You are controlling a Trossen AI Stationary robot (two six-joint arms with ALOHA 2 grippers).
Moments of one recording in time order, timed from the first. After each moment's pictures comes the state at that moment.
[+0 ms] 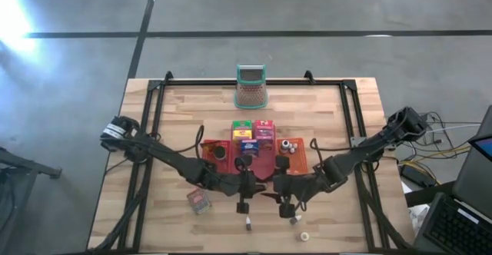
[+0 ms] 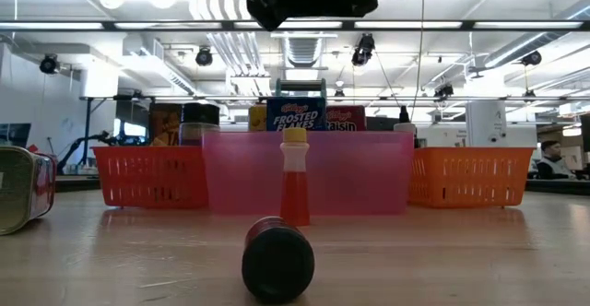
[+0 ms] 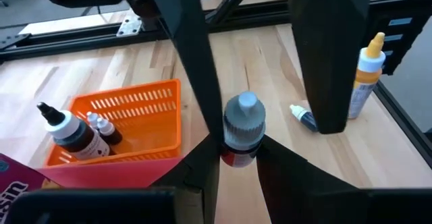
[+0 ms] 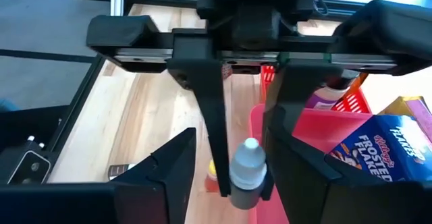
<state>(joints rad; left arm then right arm) -0.40 1.73 1.18 0.12 -0.36 -0.08 0.52 1.56 1.11 -0.14 0.43 0.25</state>
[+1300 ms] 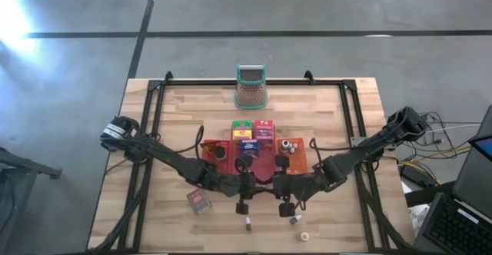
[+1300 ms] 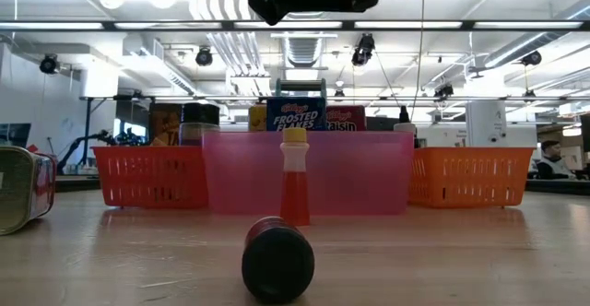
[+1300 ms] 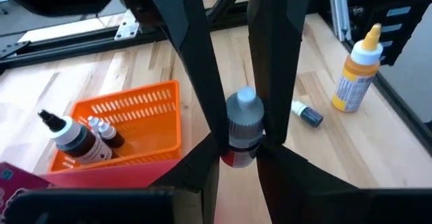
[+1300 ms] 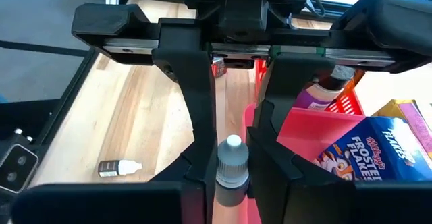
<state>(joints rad) -0.40 1.73 1.19 0.09 -0.36 -0.04 0.52 1.56 1.10 -0.15 0.43 0.22</state>
